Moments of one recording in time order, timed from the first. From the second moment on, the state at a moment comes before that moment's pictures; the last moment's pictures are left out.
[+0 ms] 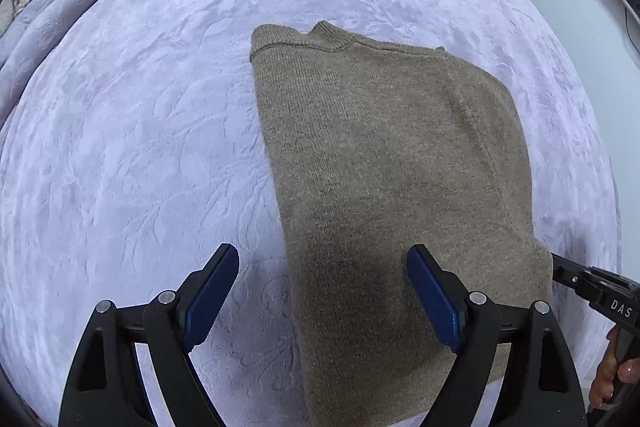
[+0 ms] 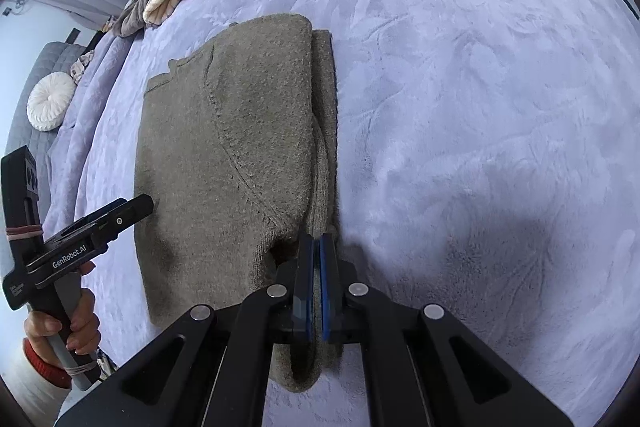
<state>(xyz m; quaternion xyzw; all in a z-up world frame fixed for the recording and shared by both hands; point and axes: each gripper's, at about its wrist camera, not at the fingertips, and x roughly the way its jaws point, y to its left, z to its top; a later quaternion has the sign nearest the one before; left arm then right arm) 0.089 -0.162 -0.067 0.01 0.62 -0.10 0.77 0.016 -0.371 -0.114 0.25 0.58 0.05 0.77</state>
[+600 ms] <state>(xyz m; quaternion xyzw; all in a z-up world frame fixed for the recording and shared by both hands) 0.088 -0.161 -0.070 0.01 0.63 -0.08 0.77 0.080 -0.388 -0.127 0.32 0.54 0.08 0.77</state>
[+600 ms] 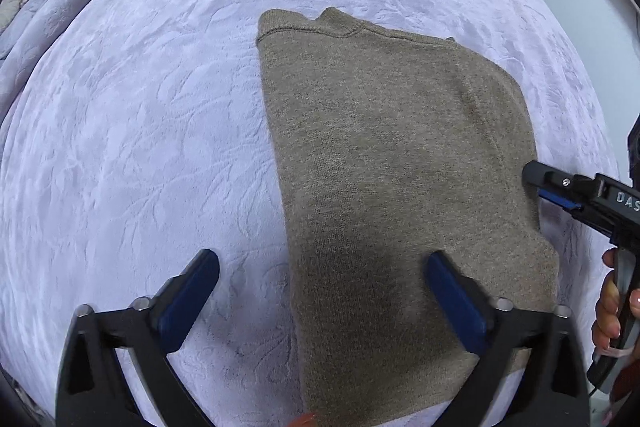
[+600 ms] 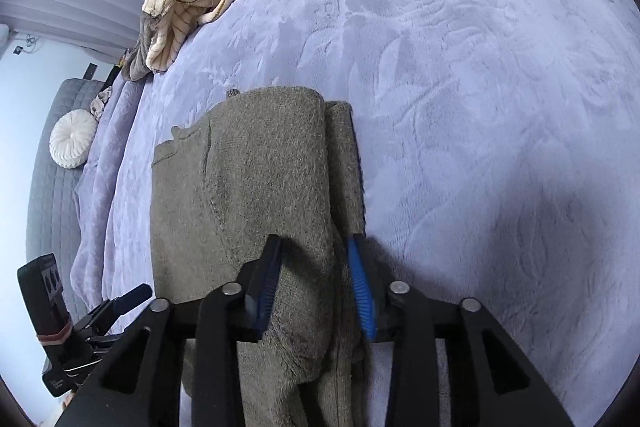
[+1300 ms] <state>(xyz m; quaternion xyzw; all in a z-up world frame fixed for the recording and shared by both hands) 0.090 -0.168 -0.069 0.06 0.63 -0.08 0.77 0.092 -0.369 -0.126 0.20 0.56 0.08 0.80</state>
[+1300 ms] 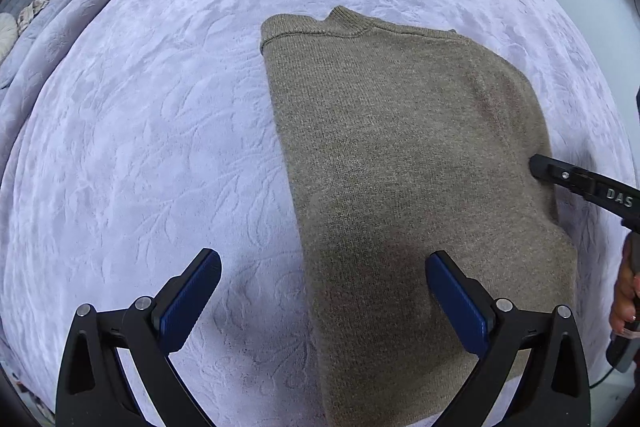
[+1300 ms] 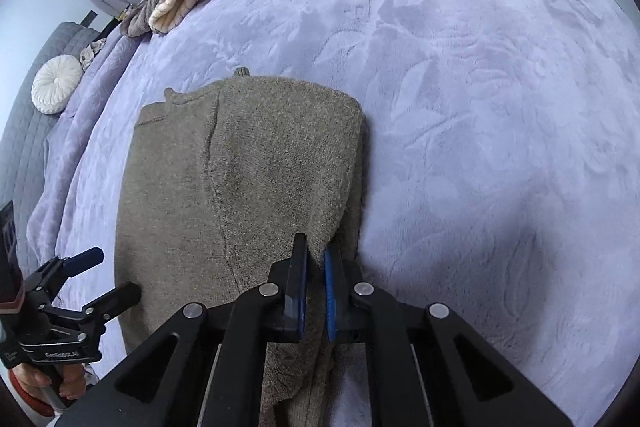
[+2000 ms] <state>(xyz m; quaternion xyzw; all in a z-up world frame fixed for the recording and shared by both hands) 0.096 -0.160 -0.079 0.04 0.64 -0.08 0.76 0.063 -0.397 -0.115 0.27 0.56 0.07 0.78</state>
